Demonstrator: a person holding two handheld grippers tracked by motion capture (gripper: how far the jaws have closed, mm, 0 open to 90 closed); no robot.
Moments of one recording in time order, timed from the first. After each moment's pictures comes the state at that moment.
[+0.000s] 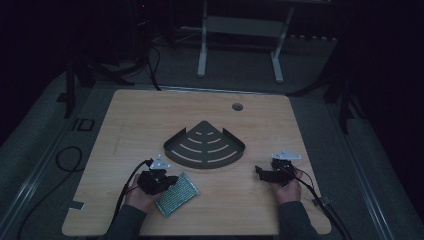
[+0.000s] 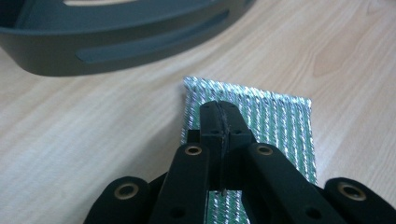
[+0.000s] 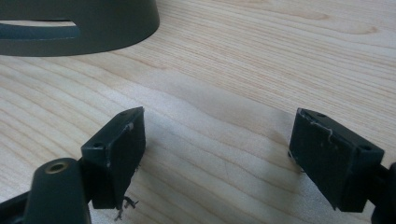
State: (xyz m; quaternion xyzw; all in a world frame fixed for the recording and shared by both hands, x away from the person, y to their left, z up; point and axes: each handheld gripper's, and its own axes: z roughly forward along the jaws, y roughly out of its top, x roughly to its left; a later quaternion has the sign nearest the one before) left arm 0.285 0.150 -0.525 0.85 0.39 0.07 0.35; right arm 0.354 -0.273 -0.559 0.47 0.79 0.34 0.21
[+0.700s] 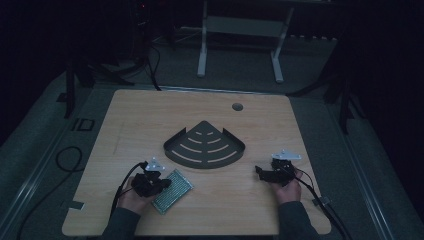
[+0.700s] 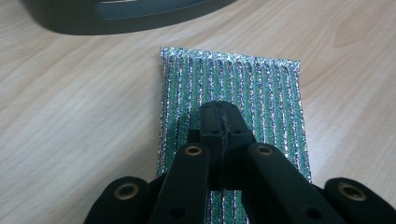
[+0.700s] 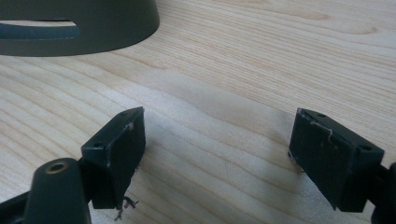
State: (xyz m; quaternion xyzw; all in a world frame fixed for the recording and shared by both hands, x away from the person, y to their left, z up) left arm 0.284 0.169 -0.529 0.85 0.41 0.07 0.32; right arm 0.354 -0.273 -0.559 0.47 0.79 0.34 0.21
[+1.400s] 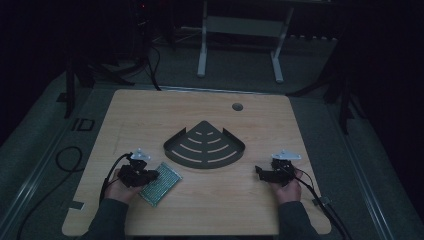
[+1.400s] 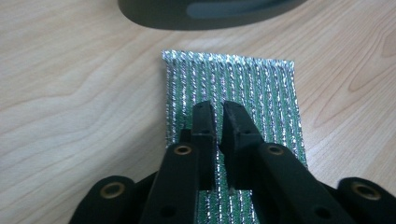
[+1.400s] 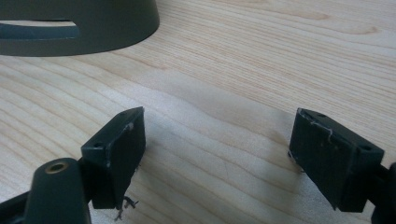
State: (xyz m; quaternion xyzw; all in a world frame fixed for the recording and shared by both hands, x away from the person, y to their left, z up) left arm 0.303 0.208 -0.519 0.84 0.44 0.07 0.31; right arm 0.354 -0.273 -0.559 0.47 0.79 0.34 0.21
